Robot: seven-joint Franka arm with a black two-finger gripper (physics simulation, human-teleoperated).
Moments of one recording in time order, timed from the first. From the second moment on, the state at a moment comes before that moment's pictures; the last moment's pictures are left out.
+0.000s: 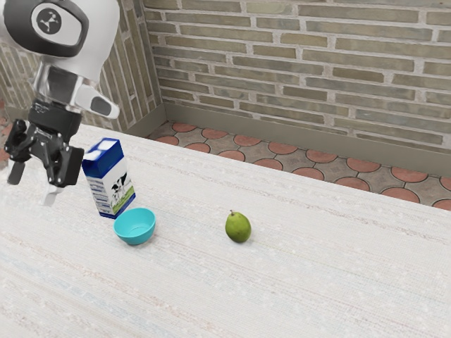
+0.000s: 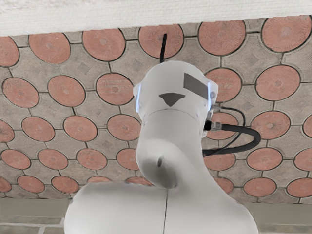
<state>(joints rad) -0.22 -0.29 0.02 -1.83 0.05 0.87 -0.10</state>
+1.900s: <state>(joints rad) -0.22 0.51 -0.02 -1.95 -0.07 2.81 -0.28</state>
